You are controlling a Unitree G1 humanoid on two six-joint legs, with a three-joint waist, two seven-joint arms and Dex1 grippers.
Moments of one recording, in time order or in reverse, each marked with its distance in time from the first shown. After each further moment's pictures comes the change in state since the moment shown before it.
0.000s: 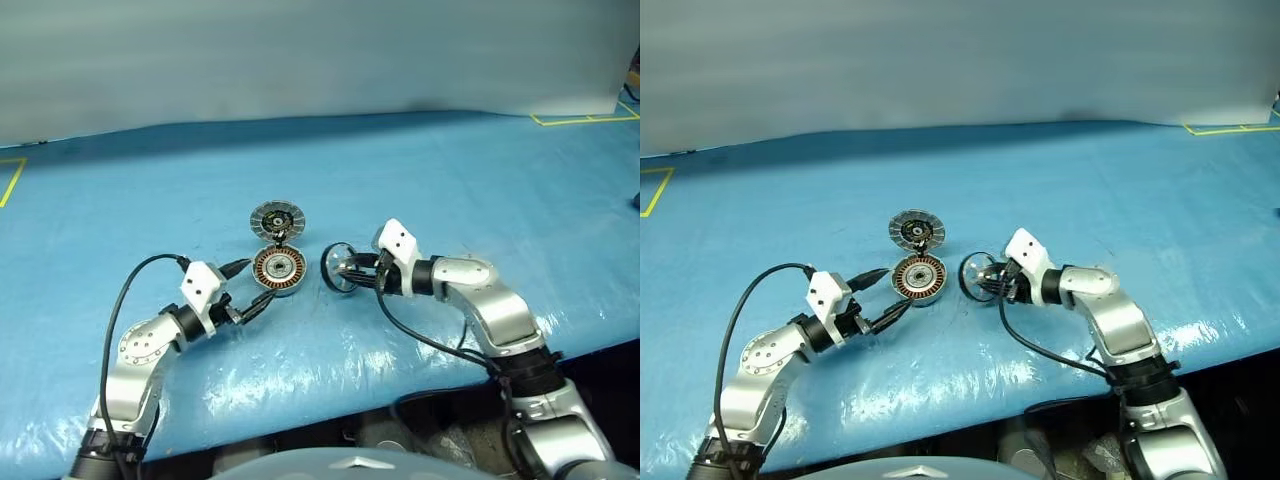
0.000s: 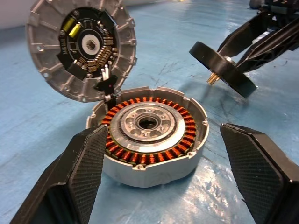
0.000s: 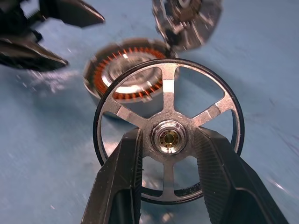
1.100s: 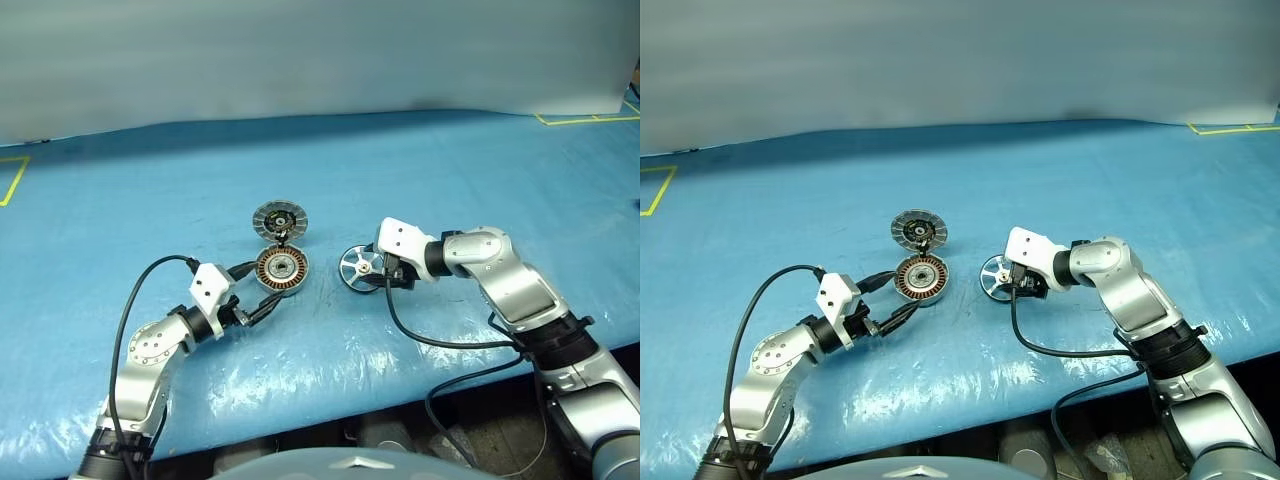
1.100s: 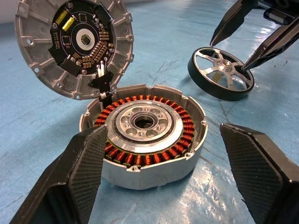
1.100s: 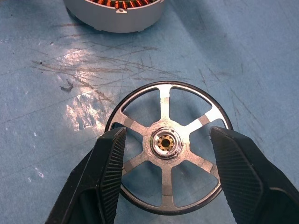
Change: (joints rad) left arm -0.004 -0.023 -0.051 0.014 0.027 0.002 0.005; right arm -0.186 -0.292 0.207 0.132 -0.236 -0.140 0.133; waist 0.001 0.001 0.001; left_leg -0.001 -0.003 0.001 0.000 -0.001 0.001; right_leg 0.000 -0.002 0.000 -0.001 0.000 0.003
